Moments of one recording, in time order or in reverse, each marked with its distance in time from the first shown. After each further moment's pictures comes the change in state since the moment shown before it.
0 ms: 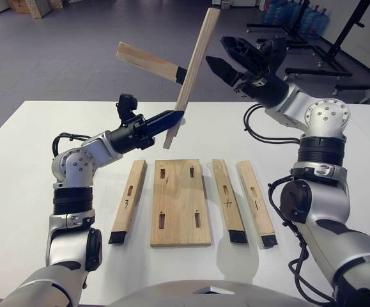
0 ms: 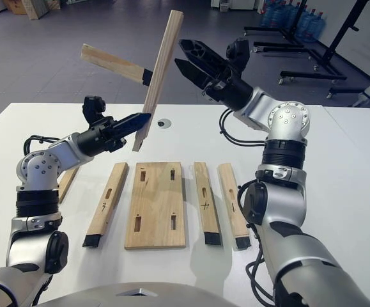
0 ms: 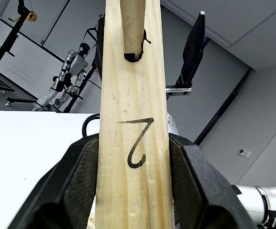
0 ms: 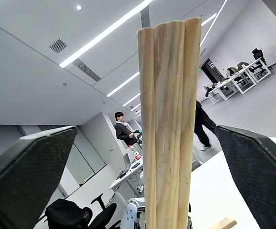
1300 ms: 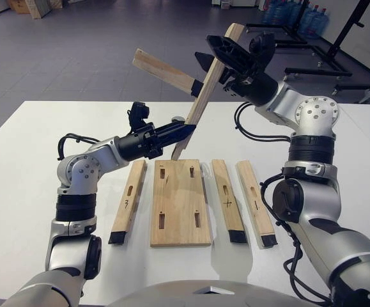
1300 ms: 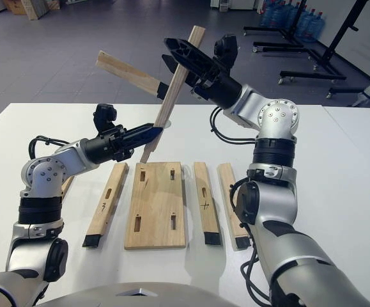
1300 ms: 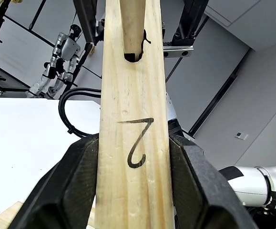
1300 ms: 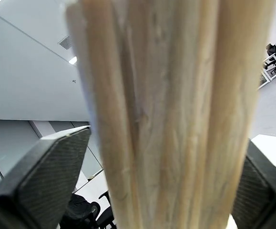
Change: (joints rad) left arm 0.050 0.001 -0.082 -0.102 -0.004 -0.001 0.019; right arm -0.035 0.062 0.018 -0.009 0.021 -0.003 -0.030
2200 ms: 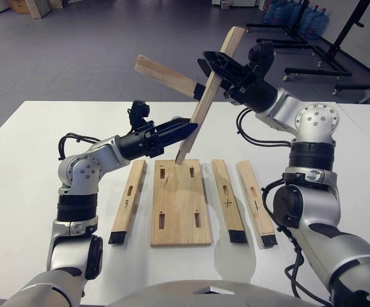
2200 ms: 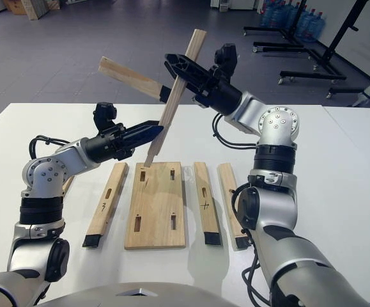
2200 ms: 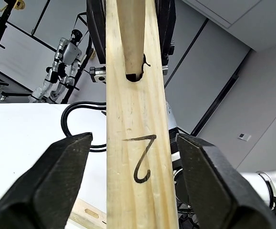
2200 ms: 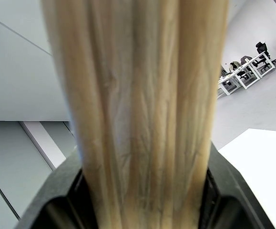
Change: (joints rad) left arm 0.000 -0.010 0.000 -0.012 -0.002 -0.018 0.018; right arm 0.054 -0.003 0.010 -0.043 -0.001 0.002 -0.021
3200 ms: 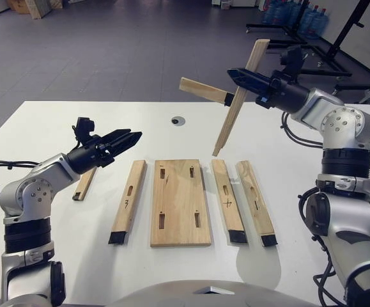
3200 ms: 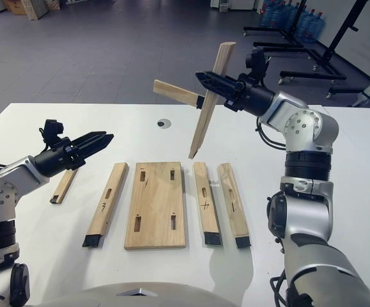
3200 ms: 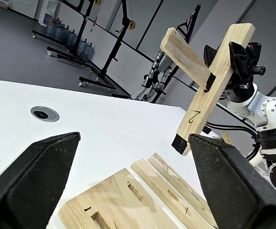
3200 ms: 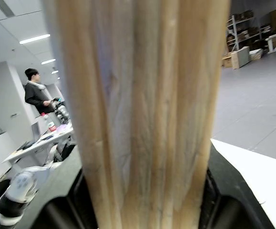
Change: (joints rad) left arm 0.230 0.235 0.190 -0.032 0.086 -0.066 0.114; right arm 0.076 -0.240 0.120 -0.053 -0.290 -0.277 0.108
